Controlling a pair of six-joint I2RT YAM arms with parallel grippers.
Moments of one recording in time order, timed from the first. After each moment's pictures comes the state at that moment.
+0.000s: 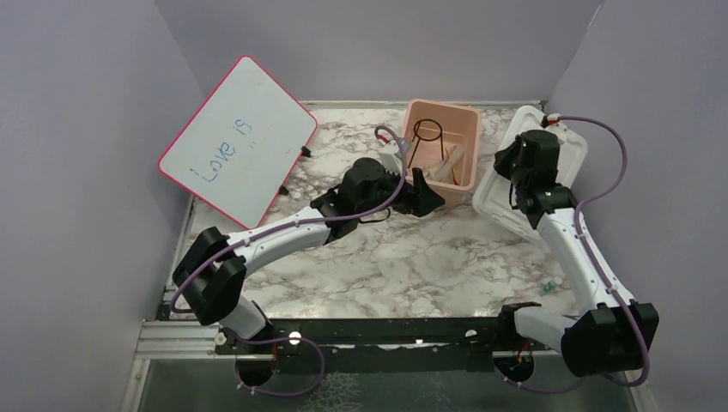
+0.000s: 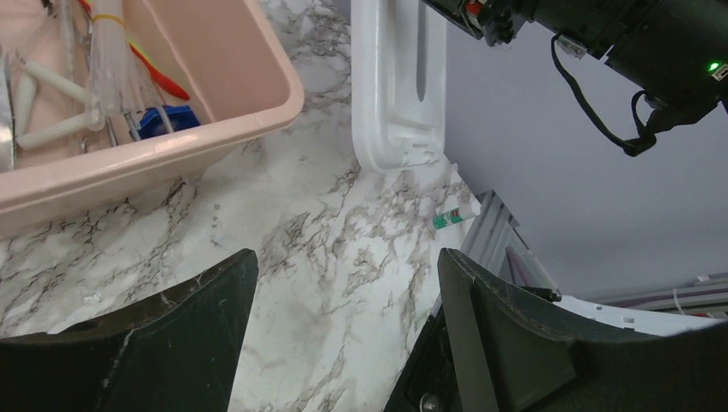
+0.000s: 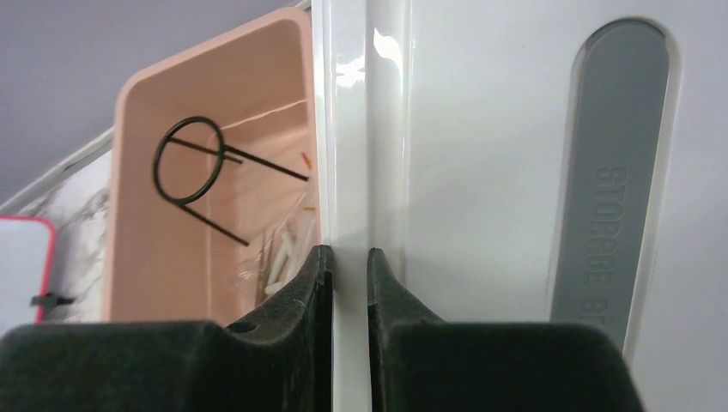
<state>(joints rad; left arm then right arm) -0.87 1.52 1.05 0.27 0.23 -0.65 0.10 1.14 0.97 -0.25 0.31 0.50</state>
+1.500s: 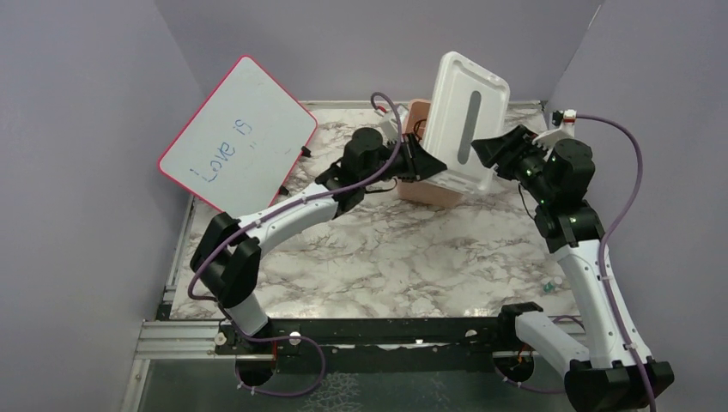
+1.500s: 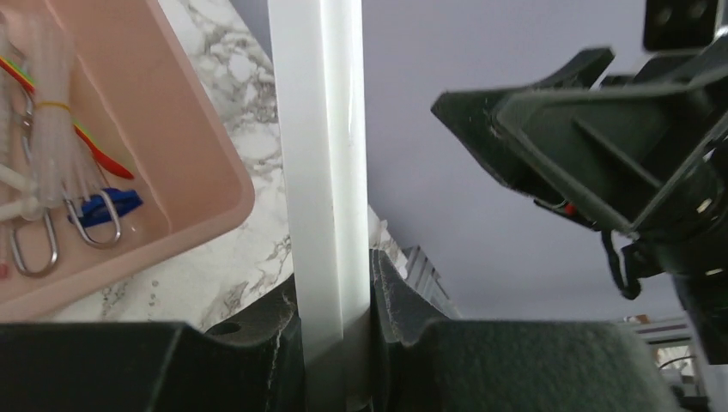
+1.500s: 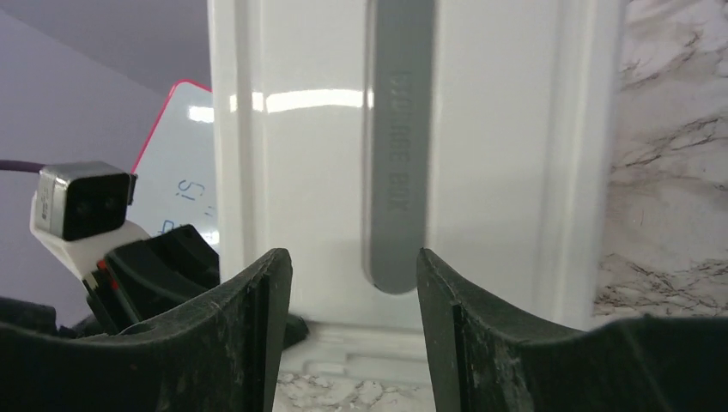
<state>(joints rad) -0.81 1.68 1.29 0.30 0.34 -0.82 0.10 0.94 1.03 -0.25 -0.21 0.62</state>
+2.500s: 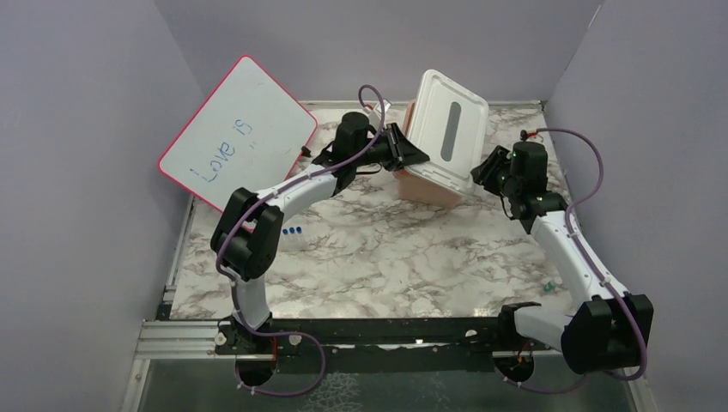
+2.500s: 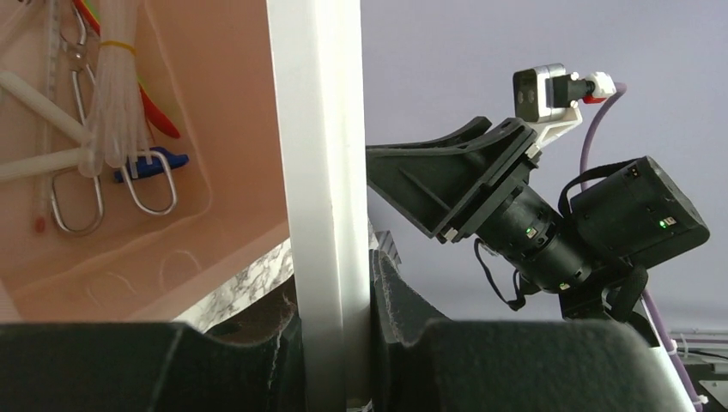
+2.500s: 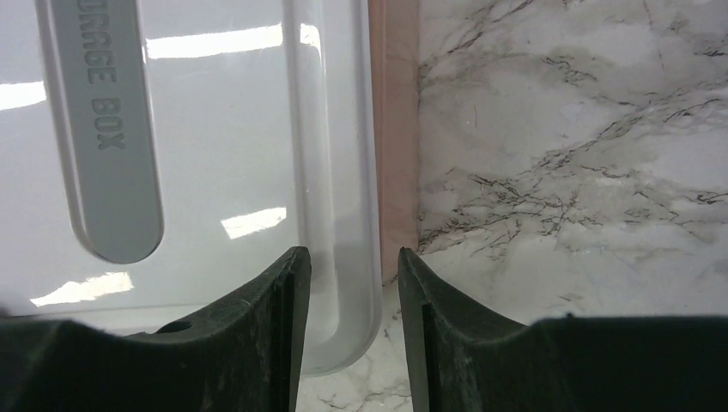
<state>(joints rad) -0.60 1.84 1.36 0.32 0.59 -1.05 0.10 1.14 0.88 -0.26 0.03 0.53</state>
